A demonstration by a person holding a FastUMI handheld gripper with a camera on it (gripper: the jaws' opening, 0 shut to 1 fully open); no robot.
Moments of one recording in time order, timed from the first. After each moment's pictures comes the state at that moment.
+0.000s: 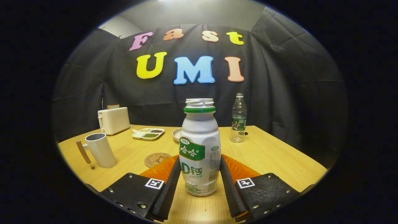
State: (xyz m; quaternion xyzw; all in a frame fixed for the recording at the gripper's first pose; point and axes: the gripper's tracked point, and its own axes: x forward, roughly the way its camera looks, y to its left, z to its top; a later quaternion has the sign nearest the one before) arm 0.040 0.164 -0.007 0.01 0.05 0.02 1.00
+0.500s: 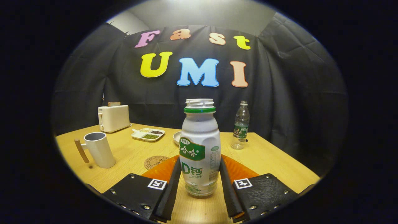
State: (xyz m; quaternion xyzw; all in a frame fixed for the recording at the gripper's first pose) arm 0.048 0.177 0.017 -0.05 0.03 0.02 1.00
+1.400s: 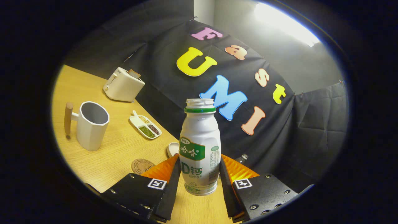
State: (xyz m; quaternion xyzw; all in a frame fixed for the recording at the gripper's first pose) arm 0.064 0.244 0.088 -0.36 -0.04 0.00 0.93
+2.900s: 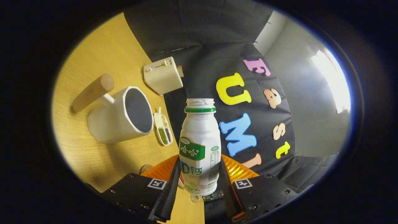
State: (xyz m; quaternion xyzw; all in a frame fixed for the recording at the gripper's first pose) arm 0.063 0.339 0.069 -0.59 -0.10 0.03 0.80
